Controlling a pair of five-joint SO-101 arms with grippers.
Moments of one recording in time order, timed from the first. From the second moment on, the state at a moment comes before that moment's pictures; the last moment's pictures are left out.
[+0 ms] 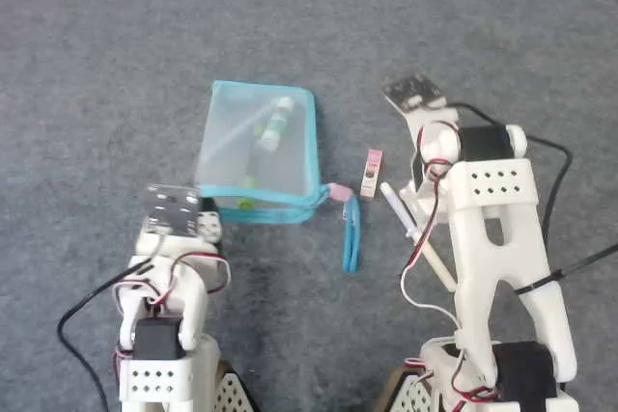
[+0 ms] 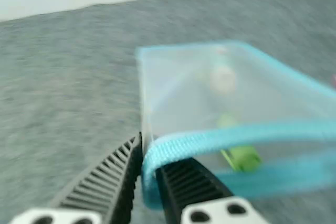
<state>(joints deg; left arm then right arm) -4.7 -102.8 97.0 47.8 -3.3 -8.0 -18.8 23.4 88.4 21.4</state>
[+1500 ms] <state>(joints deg) -7.3 -102.8 97.0 48.8 -5.6 -6.2 -18.8 45.0 76.7 38.8</state>
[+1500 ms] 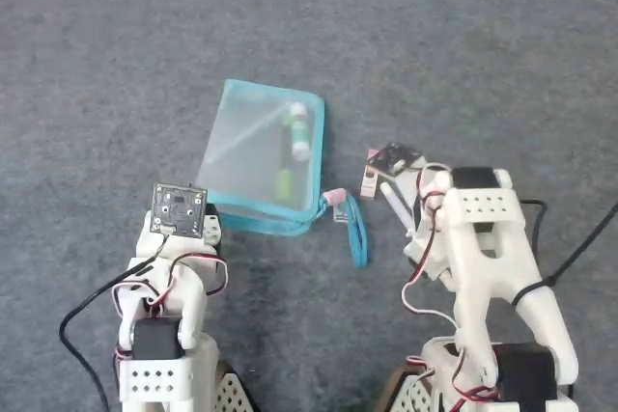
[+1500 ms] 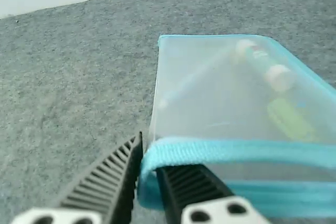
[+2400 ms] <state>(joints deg) -7.3 -102.8 97.0 48.8 -5.6 -3.8 -18.6 59.5 53.5 35.7</state>
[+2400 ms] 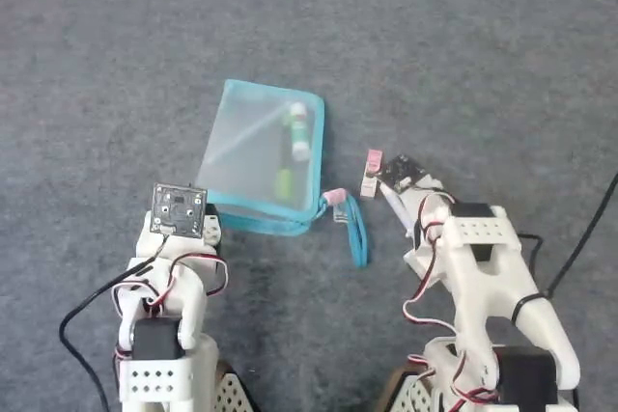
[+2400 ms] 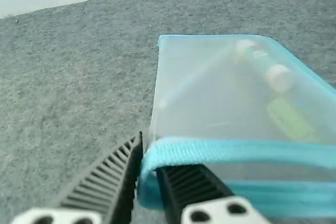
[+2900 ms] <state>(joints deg) -7.3 -102.8 97.0 48.8 -5.6 -3.6 -18.2 59.7 52.6 35.1</state>
